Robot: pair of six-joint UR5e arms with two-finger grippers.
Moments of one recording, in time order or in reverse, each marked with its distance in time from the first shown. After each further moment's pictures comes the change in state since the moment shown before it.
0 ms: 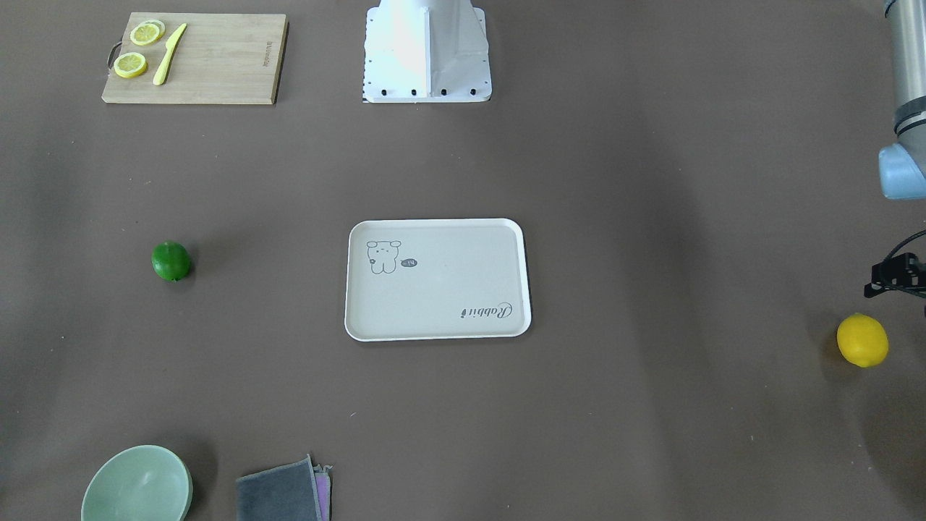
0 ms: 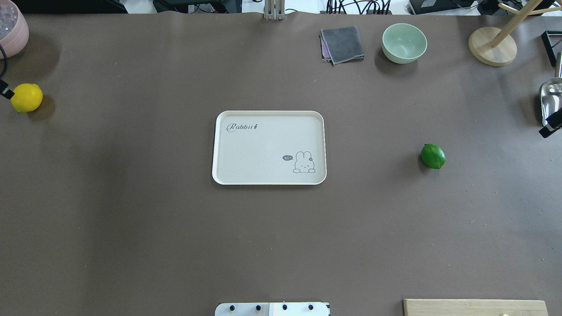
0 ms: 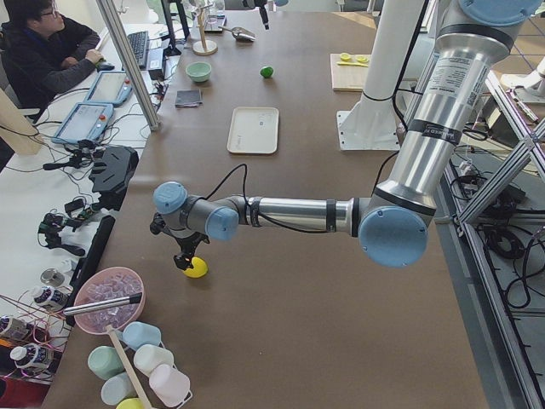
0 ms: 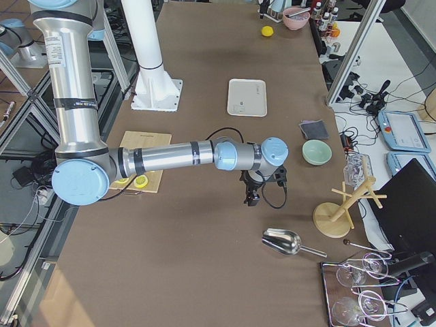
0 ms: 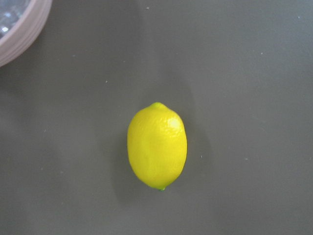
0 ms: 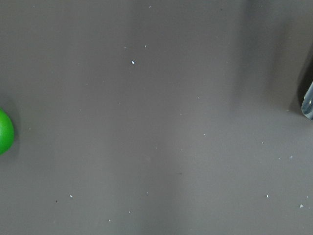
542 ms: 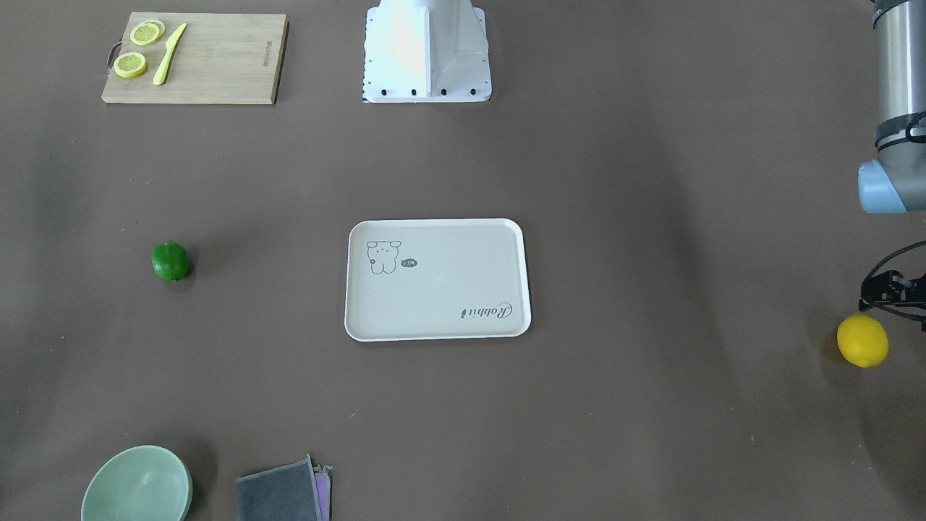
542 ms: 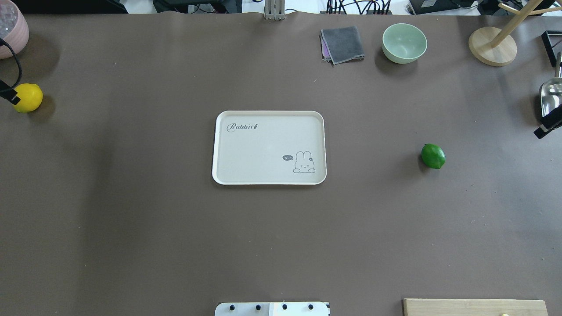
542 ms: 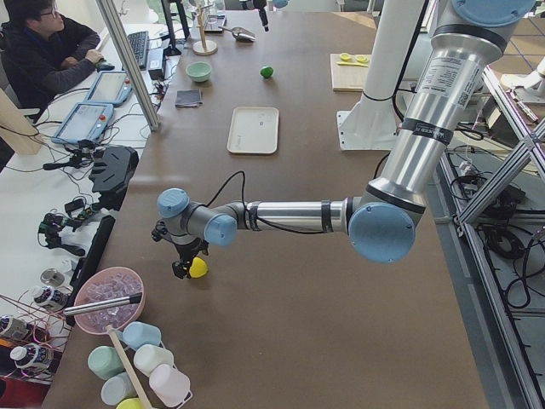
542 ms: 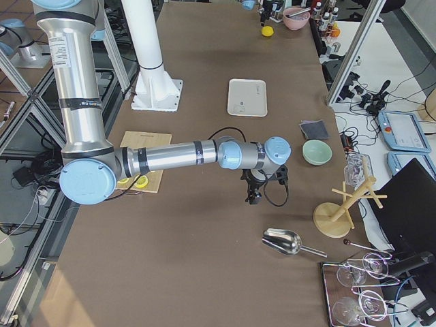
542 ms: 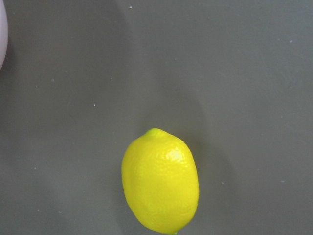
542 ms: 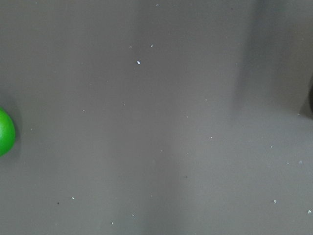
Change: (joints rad) left arm 0.029 -0.018 0.092 -0.072 0.087 -0.005; right arm -0.012 0.007 -0.008 0.000 0.001 0.000
